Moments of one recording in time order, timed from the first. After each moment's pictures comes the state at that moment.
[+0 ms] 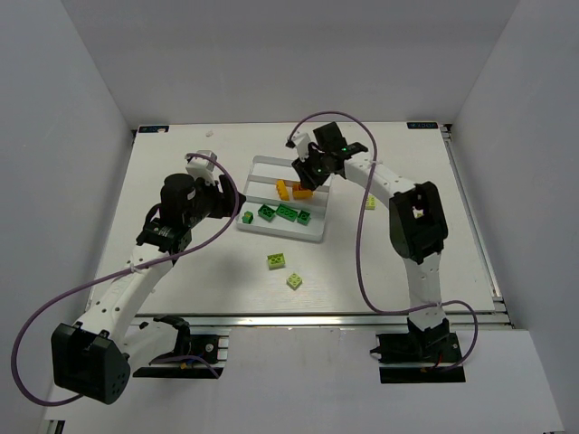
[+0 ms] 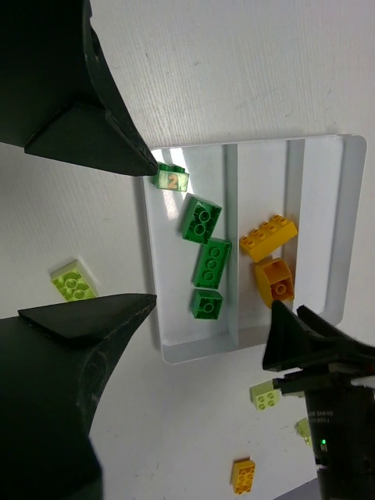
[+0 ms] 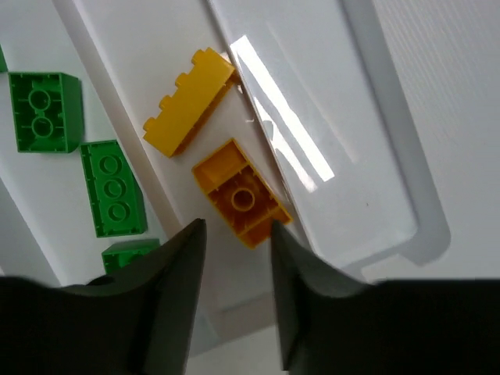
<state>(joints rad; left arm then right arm) -0.30 1.05 0.83 -0.14 0.18 -0.28 0.51 2.18 1.83 -0.54 -0.35 -0.42</state>
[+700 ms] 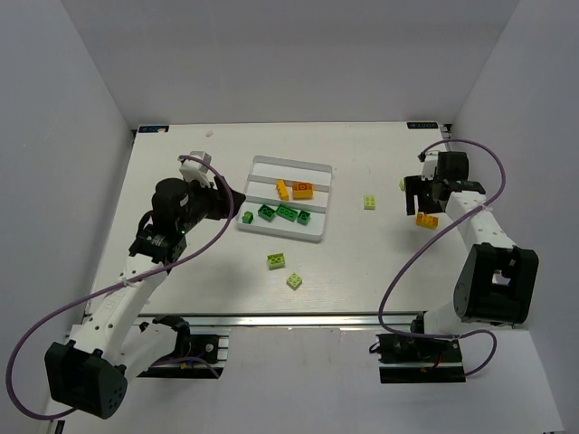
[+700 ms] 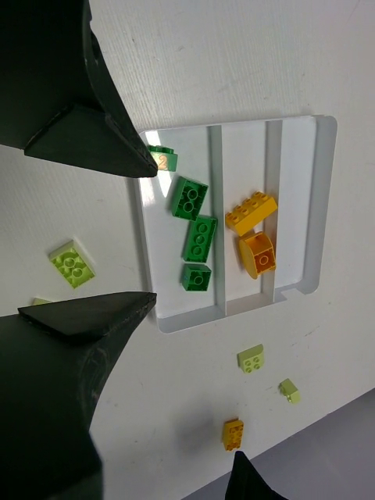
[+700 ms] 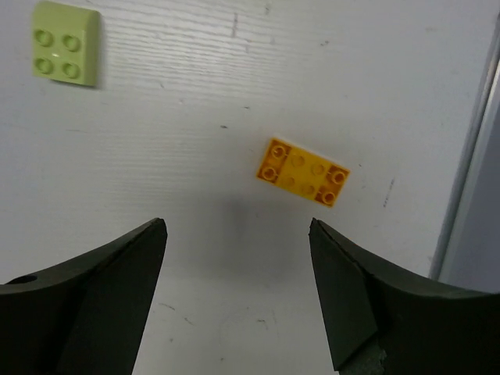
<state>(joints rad) -0.30 0.96 0.81 -0.13 0.21 -0.31 -0.06 1.48 1.08 -0.53 -0.07 -0.21</state>
